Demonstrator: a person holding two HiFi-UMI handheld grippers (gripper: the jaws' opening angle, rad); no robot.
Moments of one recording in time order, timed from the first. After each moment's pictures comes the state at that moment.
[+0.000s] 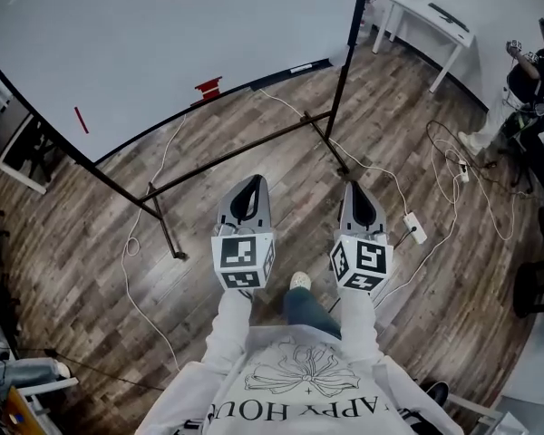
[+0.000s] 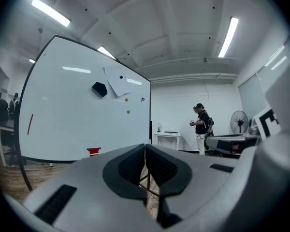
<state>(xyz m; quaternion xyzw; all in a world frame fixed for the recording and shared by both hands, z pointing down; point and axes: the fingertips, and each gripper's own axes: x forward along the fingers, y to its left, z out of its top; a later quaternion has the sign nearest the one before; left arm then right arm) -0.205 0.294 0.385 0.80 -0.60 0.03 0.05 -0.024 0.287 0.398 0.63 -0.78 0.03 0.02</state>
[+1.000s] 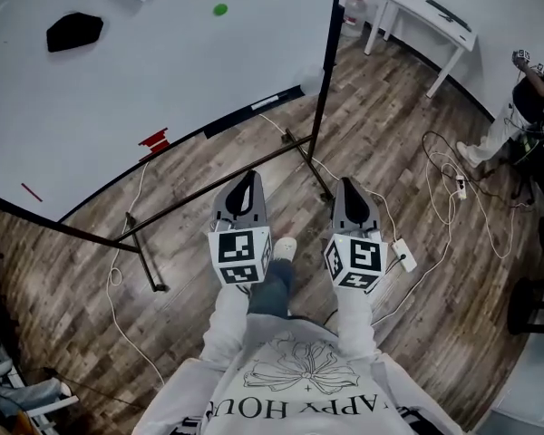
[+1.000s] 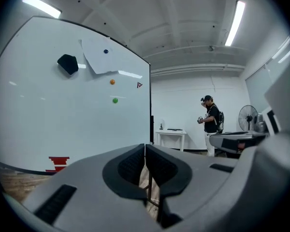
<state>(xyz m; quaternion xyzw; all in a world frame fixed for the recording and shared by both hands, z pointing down) -0.092 0.018 0.409 0.79 -0.61 0.05 0.06 0.082 0.021 0.419 0.61 -0.79 0.04 0.03</state>
